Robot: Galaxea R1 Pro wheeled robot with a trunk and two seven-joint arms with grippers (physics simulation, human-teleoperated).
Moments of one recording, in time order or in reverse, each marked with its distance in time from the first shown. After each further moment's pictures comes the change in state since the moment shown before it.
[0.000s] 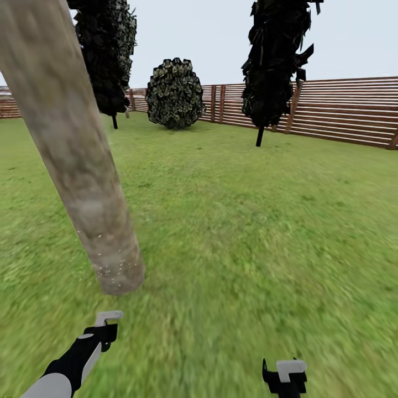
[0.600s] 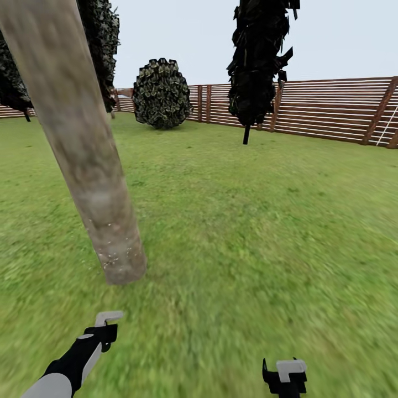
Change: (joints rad) left arm 0.000 -0.001 0.000 0.001 0.000 0.001 0.000; right arm 0.000 0.000 0.000 0.000 0.000 0.000 0.000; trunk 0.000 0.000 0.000
